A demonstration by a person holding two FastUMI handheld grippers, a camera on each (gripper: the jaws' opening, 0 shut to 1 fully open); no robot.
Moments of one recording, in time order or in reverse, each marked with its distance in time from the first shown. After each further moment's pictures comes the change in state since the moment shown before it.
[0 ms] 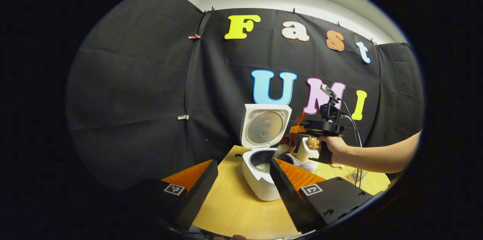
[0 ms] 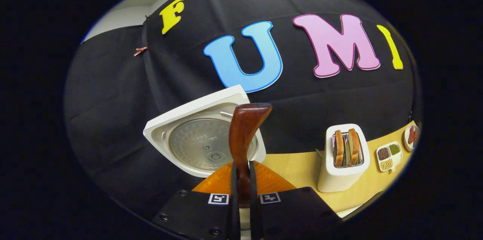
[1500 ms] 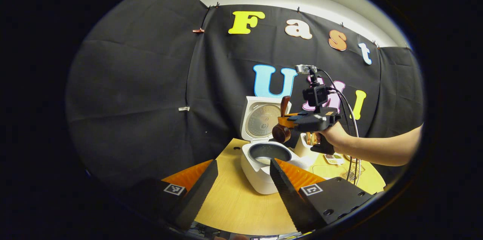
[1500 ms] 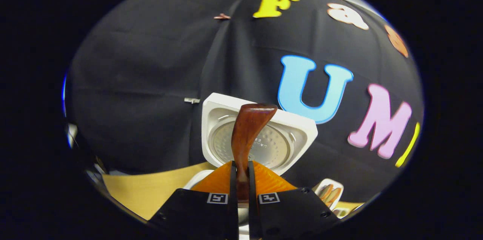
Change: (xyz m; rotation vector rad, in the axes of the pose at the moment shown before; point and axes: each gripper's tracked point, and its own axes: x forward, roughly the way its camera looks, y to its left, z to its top) left arm -0.021 0.001 -0.018 -0.037 0.044 -0.005; right arm -0.026 0.080 -0.001 -0.408 0.018 0.157
